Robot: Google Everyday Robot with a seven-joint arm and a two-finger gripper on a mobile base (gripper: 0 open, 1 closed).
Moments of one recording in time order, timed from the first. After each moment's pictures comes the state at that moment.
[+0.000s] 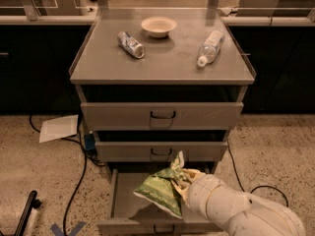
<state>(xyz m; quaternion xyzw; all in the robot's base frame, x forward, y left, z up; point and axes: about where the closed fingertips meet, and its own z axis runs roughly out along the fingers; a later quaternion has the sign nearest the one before) 0.422 -0.068 0.677 -0.39 0.79 0.07 0.47</state>
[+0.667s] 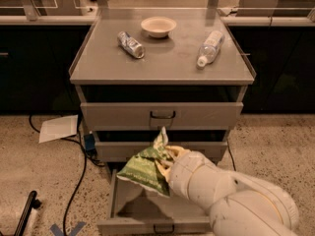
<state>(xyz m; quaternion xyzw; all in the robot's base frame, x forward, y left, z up) 0.437 -0.025 0.763 -0.44 0.74 0.02 0.51</state>
